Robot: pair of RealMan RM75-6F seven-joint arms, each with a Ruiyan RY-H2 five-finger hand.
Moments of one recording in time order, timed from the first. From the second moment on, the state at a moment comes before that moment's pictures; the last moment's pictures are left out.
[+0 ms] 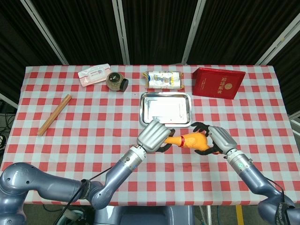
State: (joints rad) left arm -1.18 -1.72 -0.29 -1.71 0.85 1.10 0.69; right arm 0.59 -1.05 0.19 -1.82 -1.21 0.82 0.29
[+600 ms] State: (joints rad) left arm -1.17 -1.71 -0.29 -1.73 0.86 1.08 0.67; right arm 0.59 -1.11 0.21 -1.79 -1.16 0.90 0.21
